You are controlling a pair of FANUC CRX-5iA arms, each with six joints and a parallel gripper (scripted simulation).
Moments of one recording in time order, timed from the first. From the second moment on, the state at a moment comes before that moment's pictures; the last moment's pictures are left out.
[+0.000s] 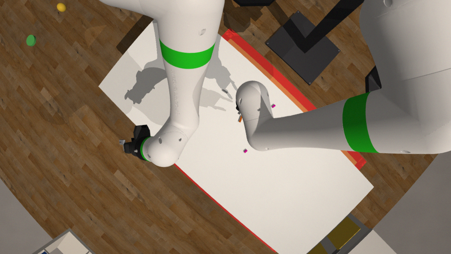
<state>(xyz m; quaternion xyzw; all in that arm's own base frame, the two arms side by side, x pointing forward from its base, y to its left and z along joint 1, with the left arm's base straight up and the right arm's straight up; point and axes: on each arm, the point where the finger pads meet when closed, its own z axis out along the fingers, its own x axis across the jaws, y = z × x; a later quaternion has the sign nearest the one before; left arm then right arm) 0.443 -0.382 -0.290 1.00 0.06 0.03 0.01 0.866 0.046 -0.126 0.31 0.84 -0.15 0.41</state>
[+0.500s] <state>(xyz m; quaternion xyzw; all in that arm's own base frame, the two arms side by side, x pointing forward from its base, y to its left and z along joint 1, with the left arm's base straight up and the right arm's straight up) 0.451 -0.375 -0.287 1.00 0.07 0.03 0.01 0.866 0.046 -0.126 0.31 0.84 -0.15 0.41</state>
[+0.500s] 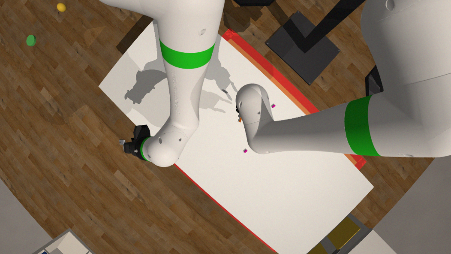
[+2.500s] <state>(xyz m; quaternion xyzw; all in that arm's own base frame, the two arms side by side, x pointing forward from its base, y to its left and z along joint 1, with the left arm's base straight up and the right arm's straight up) 0.602 0.068 -0.091 0.81 0.59 0.02 0.00 0.866 0.046 -0.126 0.31 0.84 -0.15 0.41</state>
